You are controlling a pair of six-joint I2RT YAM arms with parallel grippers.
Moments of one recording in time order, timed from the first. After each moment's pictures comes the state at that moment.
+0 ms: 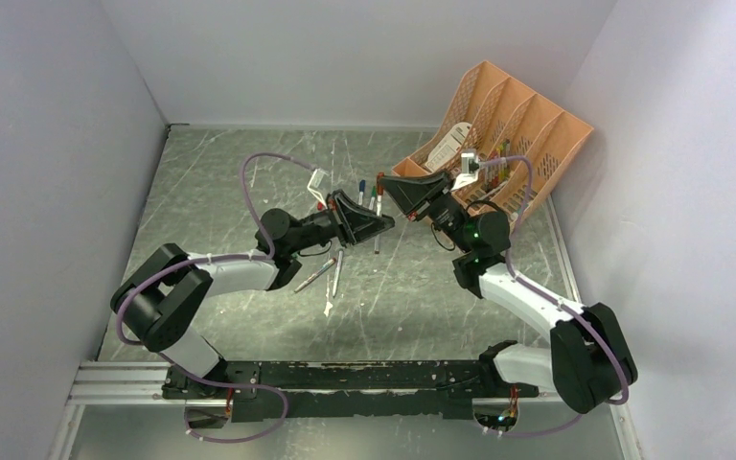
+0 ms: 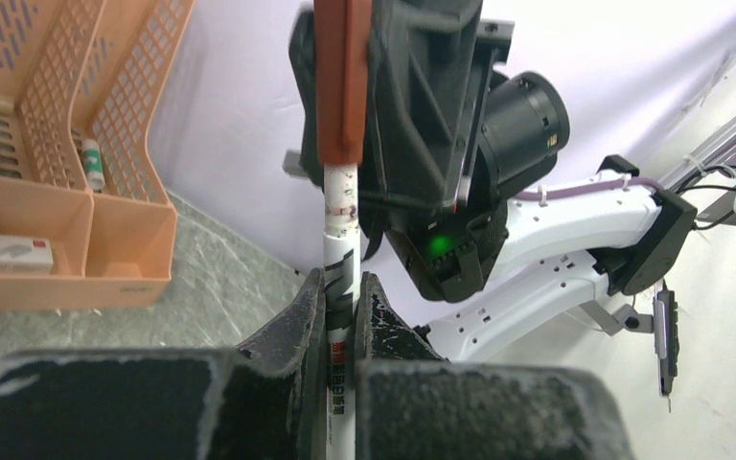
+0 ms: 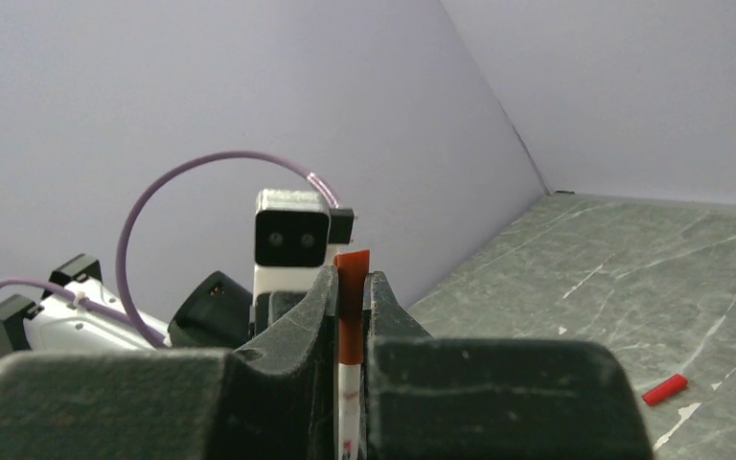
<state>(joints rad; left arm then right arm) -0.73 1.59 0.69 1.31 0.57 -0.94 0.46 1.22 0.59 1.12 -0.40 0.85</state>
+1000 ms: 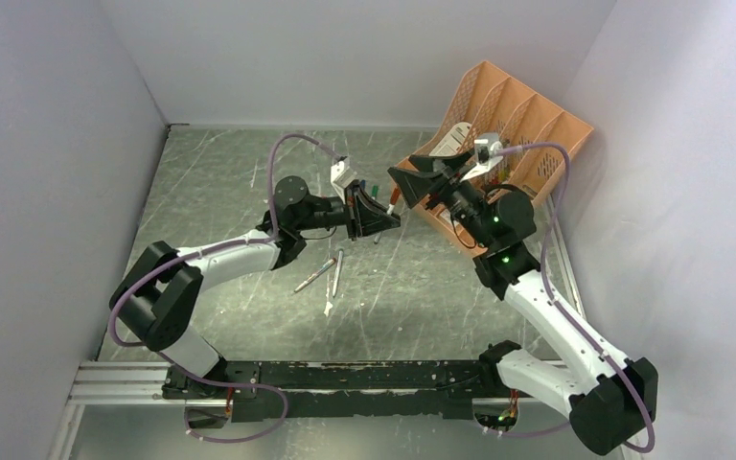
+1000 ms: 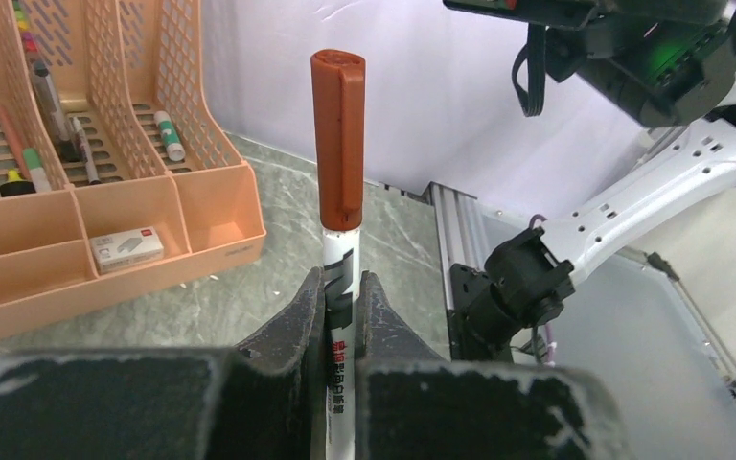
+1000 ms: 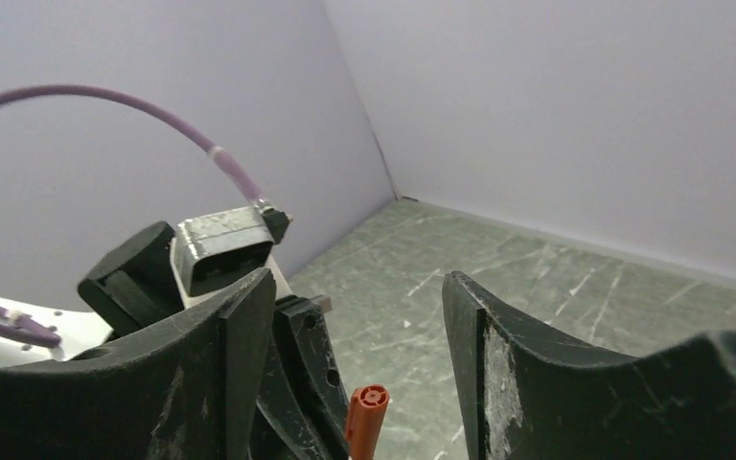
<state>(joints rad) -0.70 1.59 0.90 0.89 0.79 -0.50 0.46 0.98 0.78 0.55 -0.28 0.45</state>
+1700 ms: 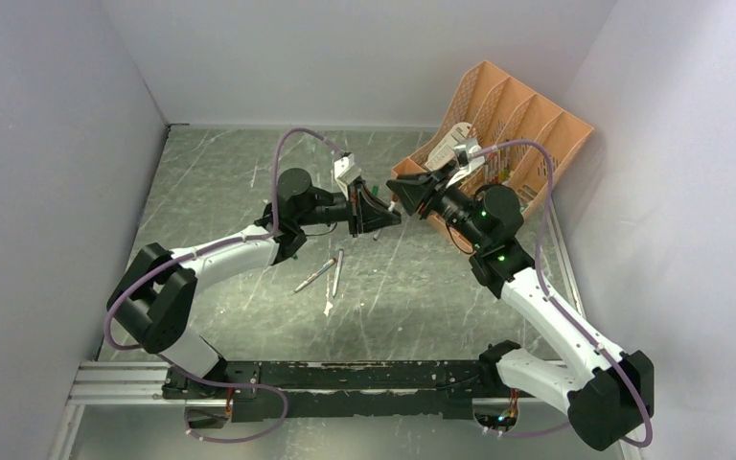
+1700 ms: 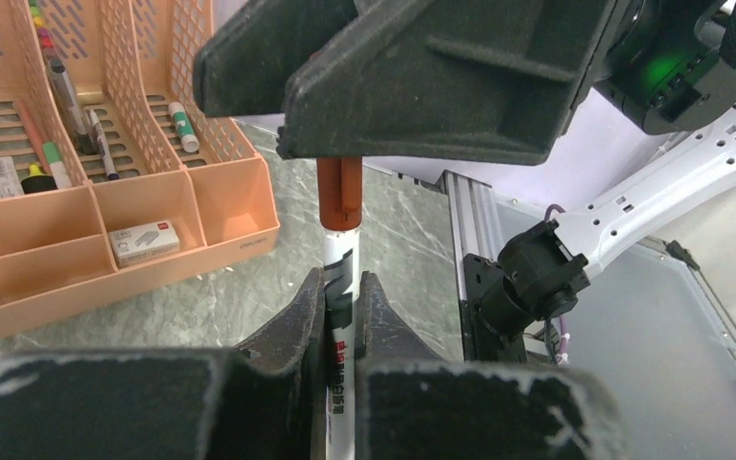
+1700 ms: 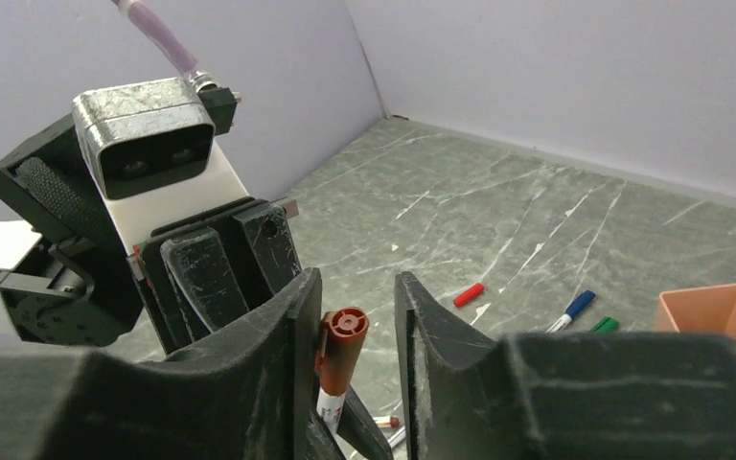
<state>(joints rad) -0.70 1.57 0.97 0.72 0.79 -0.40 0.46 1.01 0.78 0.38 -0.33 0.36</state>
